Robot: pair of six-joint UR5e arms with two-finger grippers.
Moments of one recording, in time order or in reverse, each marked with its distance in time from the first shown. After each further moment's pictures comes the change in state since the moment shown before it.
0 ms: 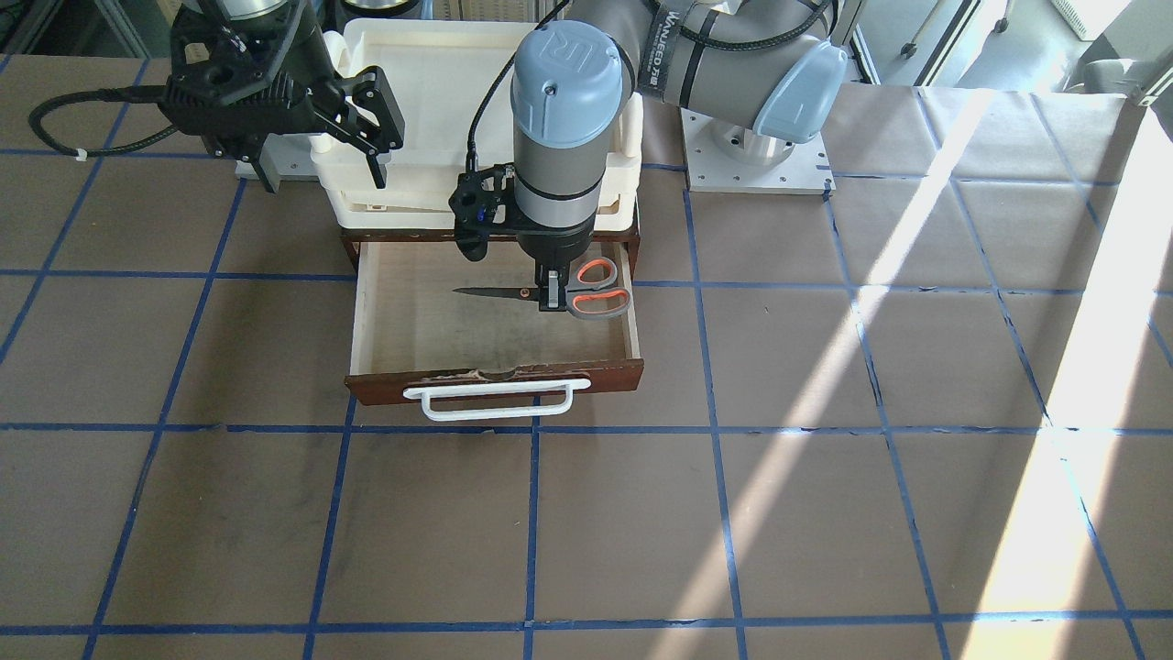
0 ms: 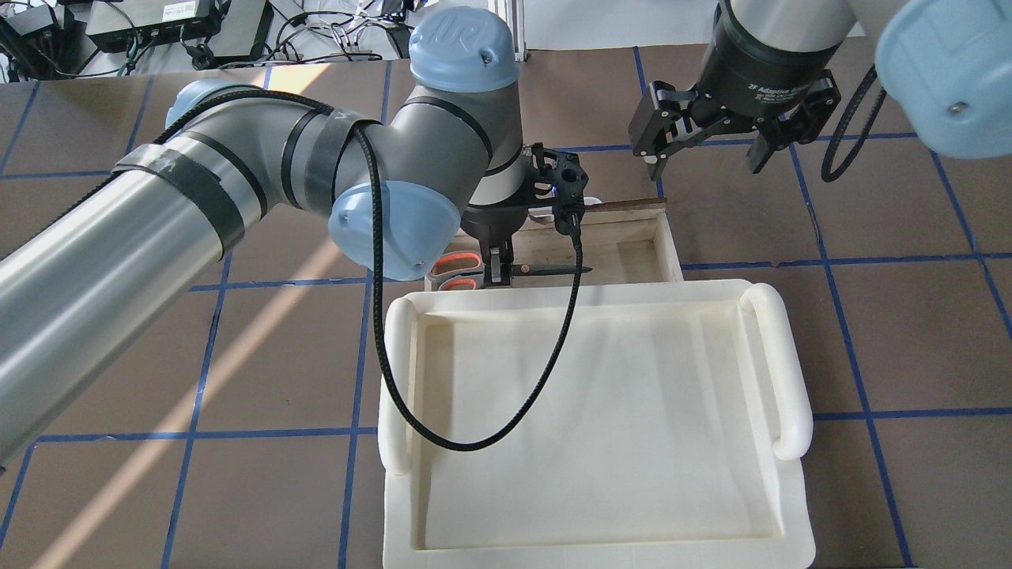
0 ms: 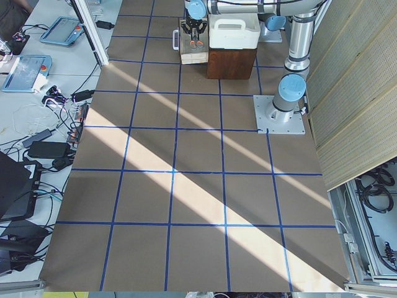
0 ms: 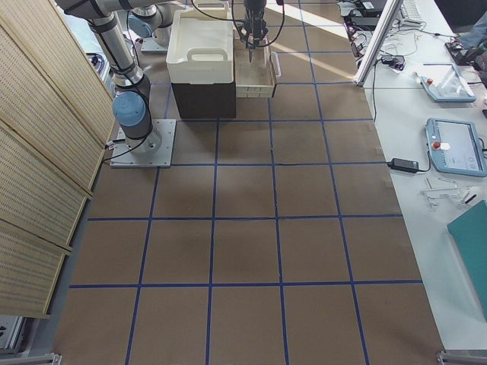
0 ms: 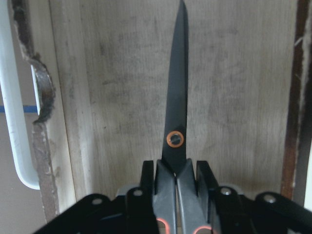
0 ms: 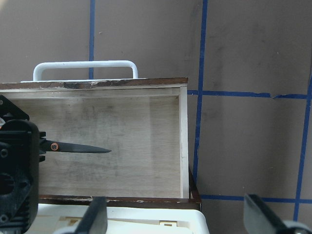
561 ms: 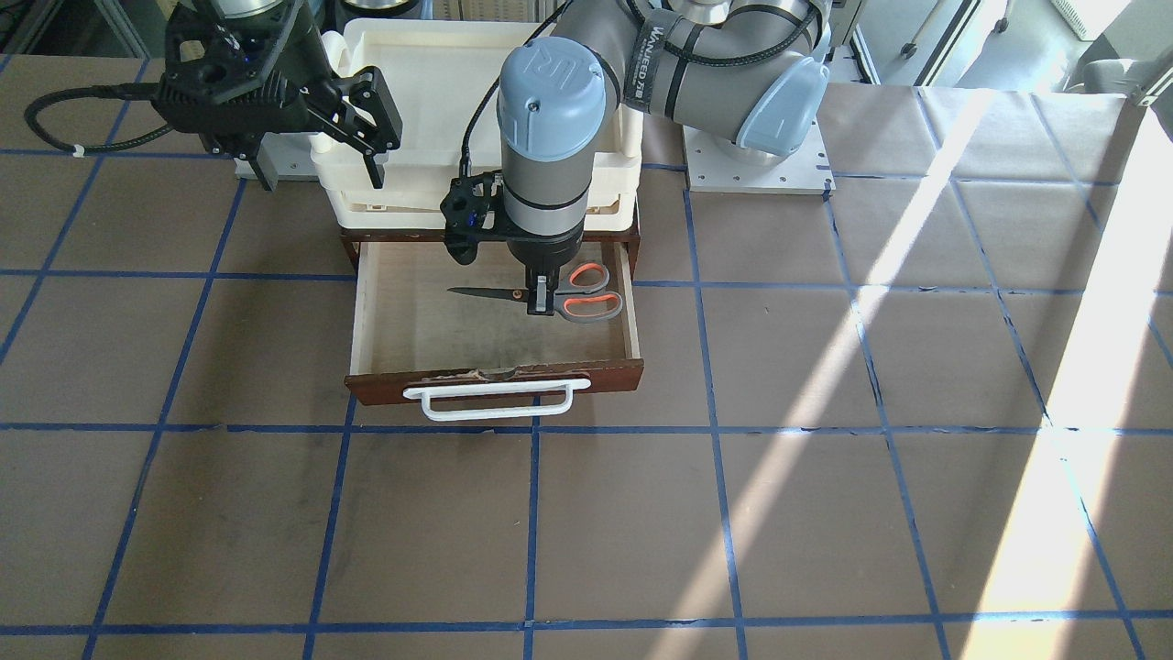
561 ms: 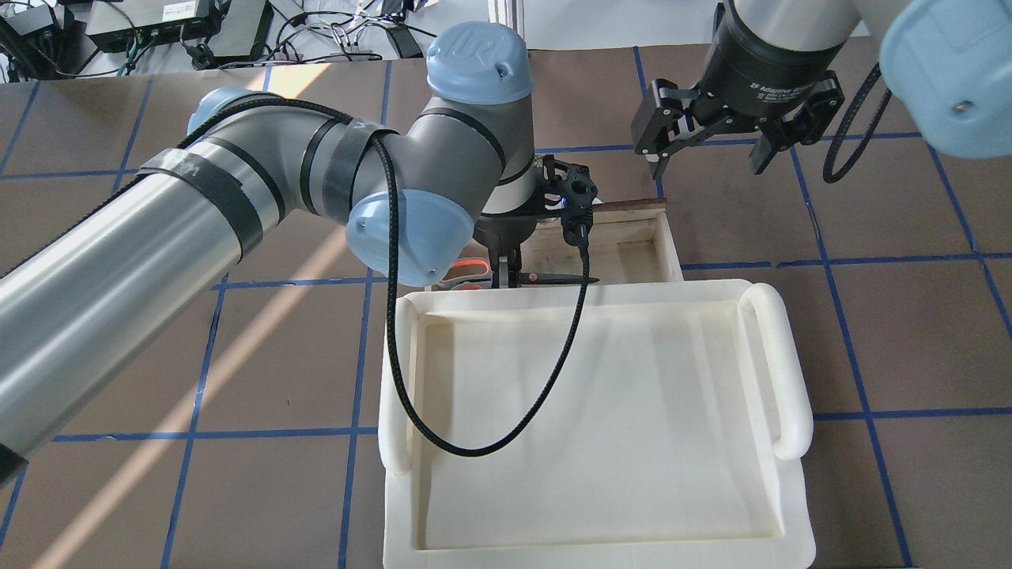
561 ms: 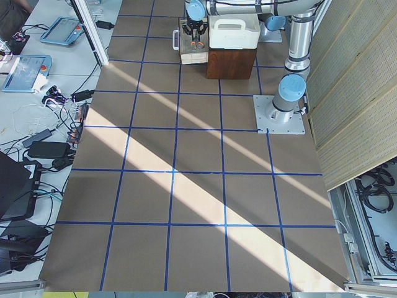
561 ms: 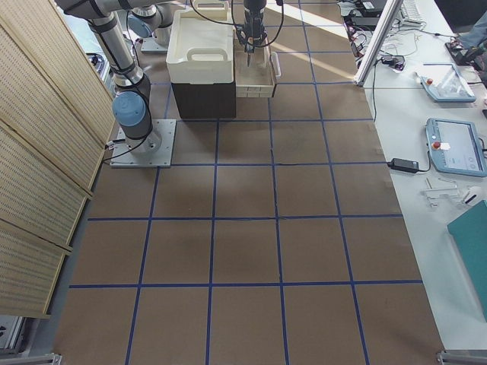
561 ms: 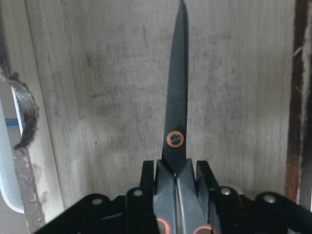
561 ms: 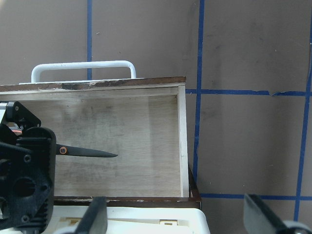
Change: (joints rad) left arm -0.015 -0.022 -0.003 0.005 -0.002 0.024; right arm -0.001 -0.001 0.001 0.003 -0.002 0.010
